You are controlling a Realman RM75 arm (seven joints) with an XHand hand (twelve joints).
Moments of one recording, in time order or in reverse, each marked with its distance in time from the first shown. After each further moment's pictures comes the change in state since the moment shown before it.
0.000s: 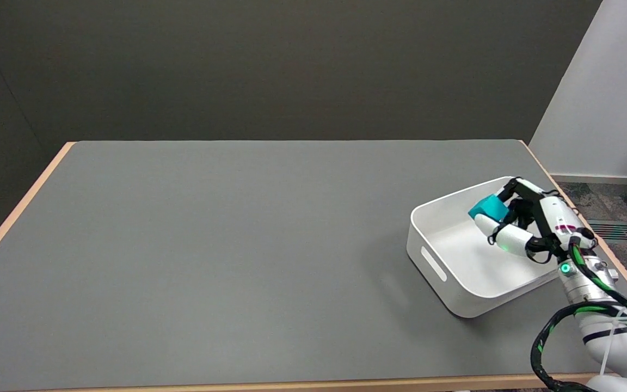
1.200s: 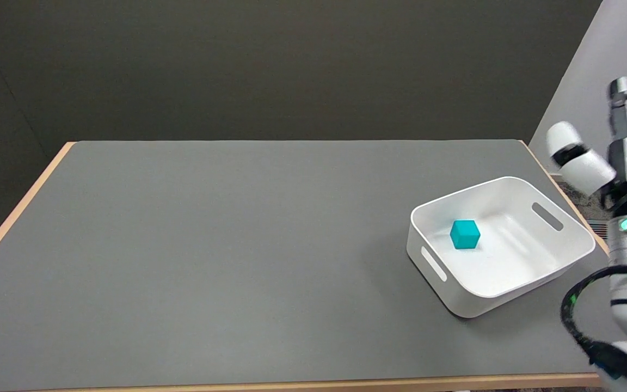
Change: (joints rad) arm 0.028 0.015 0.044 -0.186 0.340 0.159 -0.098
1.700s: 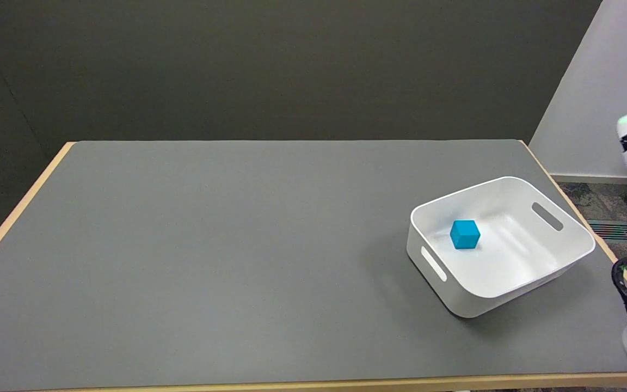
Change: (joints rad) arm 0.061 0.027 0.084 0.050 0.423 -0.038 -0.034
